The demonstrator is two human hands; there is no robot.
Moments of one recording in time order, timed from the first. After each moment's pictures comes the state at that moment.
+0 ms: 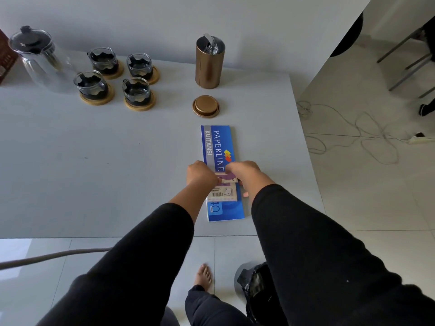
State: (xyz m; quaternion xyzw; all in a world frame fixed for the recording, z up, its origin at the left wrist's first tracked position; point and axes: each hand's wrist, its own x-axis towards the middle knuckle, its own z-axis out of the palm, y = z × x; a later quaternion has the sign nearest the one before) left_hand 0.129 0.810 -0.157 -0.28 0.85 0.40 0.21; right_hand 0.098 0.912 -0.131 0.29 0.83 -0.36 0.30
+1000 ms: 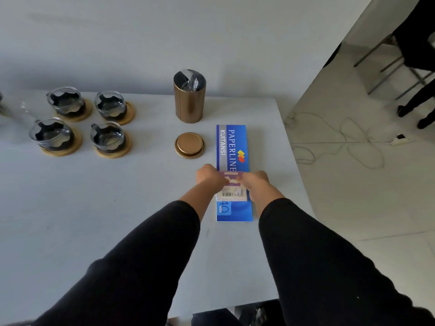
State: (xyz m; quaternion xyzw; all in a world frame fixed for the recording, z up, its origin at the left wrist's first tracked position) left_hand -0.014 0.829 -0.151 -0.25 0.81 0.47 0.26; right_hand -0.021 0.940 -0.148 0.38 0.78 -0.45 0.23
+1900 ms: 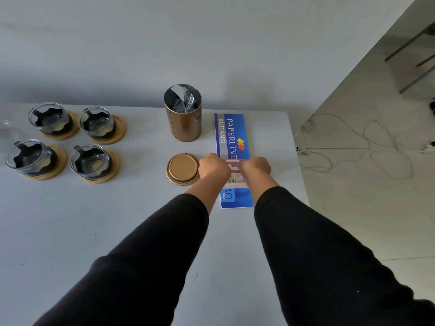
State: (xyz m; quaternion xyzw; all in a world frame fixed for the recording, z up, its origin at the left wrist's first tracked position) left_hand -0.129 0.849 -0.149 -0.26 0.86 0.38 0.21; right_hand -0.149 0.943 -0.153 0.33 0.84 -0.39 0.20
